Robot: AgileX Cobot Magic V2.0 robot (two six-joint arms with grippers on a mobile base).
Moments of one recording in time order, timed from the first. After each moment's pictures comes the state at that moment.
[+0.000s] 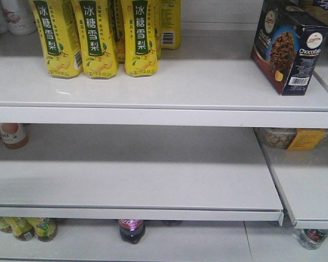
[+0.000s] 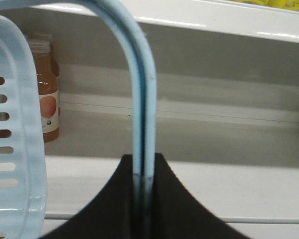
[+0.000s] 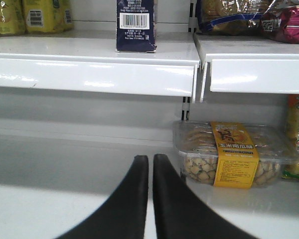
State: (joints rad) left arm -0.09 0.05 0.03 0.05 0.11 -0.23; right arm 0.15 0.29 -0.13 1.69 -0.05 -1.68
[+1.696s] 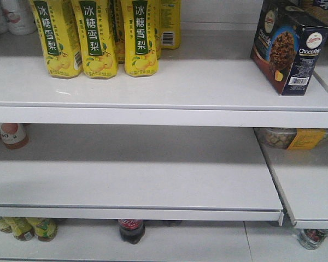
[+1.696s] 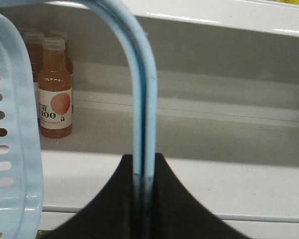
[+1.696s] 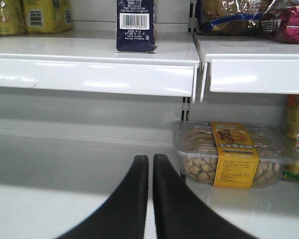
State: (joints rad) left arm -0.06 -0.01 0.03 0.07 0.18 -0.24; right arm 0.15 0.29 -0.13 1.69 -0.05 -1.68
